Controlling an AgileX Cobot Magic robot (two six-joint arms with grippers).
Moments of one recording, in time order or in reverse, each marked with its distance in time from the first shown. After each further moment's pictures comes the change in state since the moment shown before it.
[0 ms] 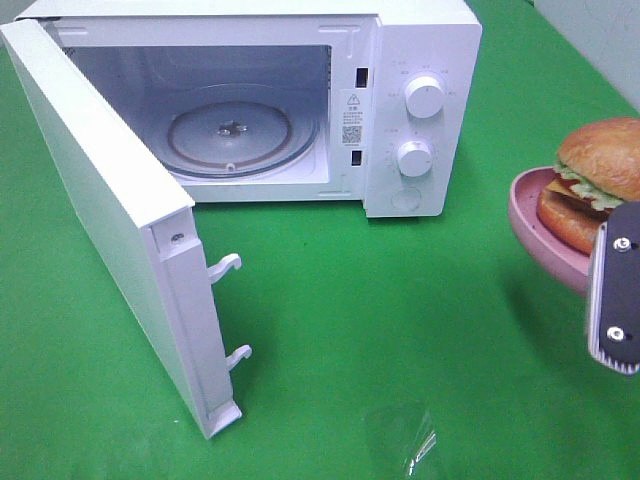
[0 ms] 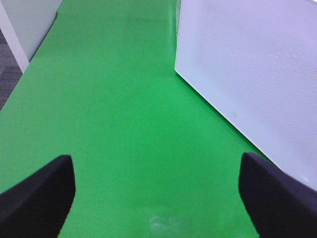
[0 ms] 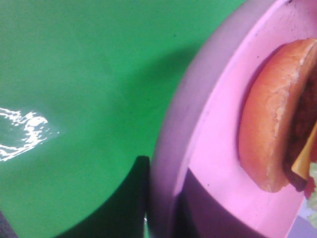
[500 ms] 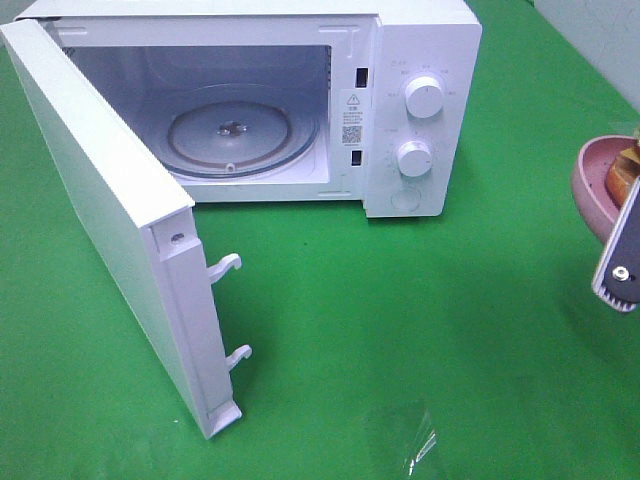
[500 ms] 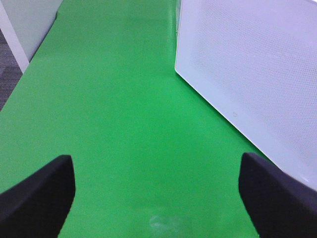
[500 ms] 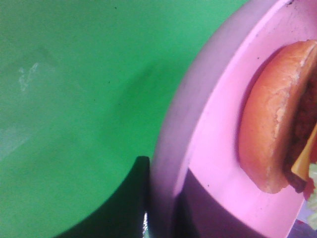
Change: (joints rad) left arm 0.000 0.000 0.000 0.000 0.000 0.000; right arm 0.000 0.004 0.000 -0.147 0.060 0.337
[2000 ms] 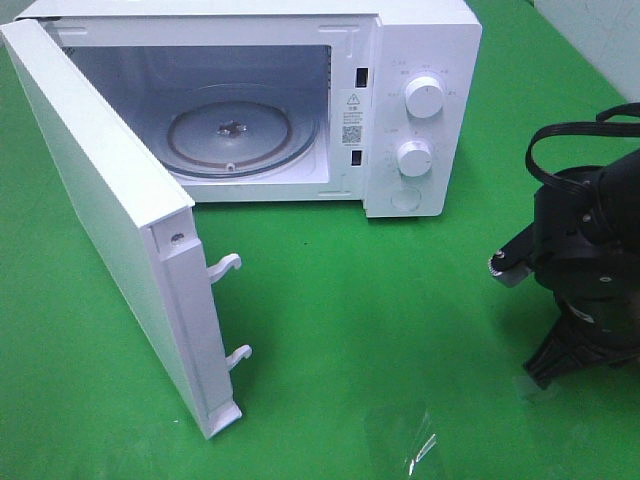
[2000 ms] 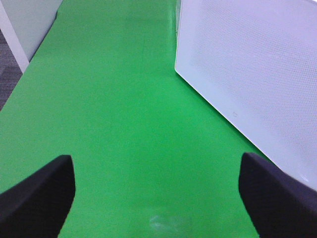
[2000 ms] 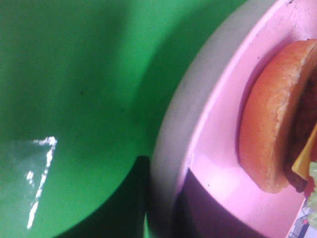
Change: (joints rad) left arm 0.000 0.000 0.000 0.000 0.000 0.001; right arm -0.141 0.825 -0.216 -0.102 0.020 0.736
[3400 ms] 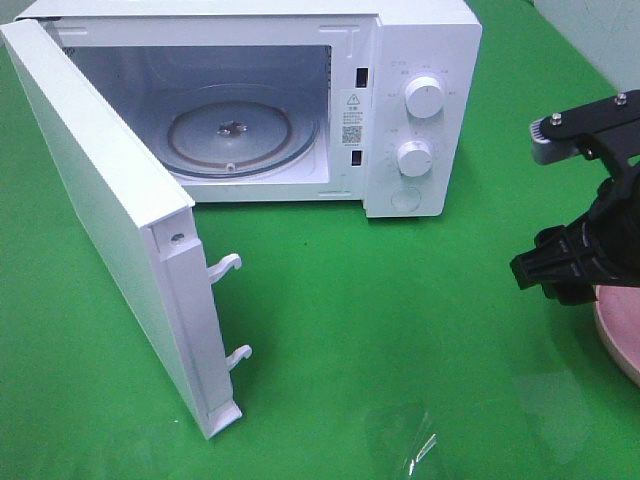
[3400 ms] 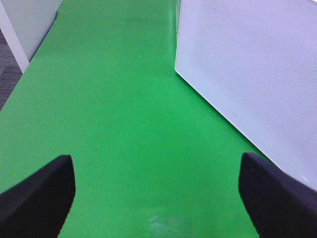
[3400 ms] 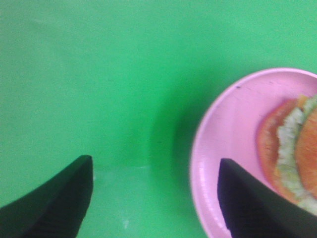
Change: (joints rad) left arm 0.000 0.000 0.000 0.000 0.000 0.000; right arm -0.047 -0.523 -0.005 0.406 -0.163 -0.288
